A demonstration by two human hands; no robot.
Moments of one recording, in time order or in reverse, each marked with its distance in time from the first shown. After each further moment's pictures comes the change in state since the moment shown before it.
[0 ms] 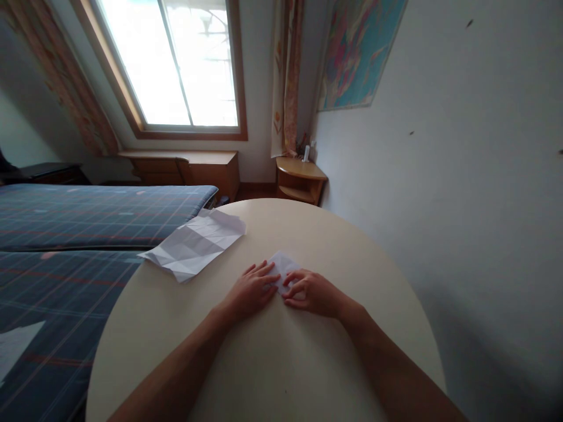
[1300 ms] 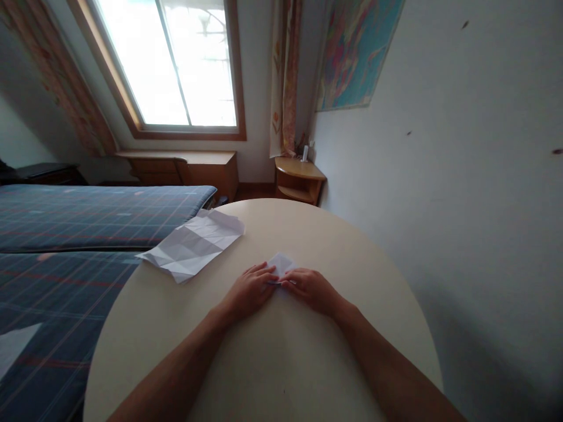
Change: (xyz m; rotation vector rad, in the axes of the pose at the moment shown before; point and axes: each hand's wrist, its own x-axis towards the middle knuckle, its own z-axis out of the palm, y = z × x) left_hand 0.003 0.005 -0.003 -0.051 0.056 0.006; right_hand 0.005 0.005 0.008 -0.031 0.117 0.076
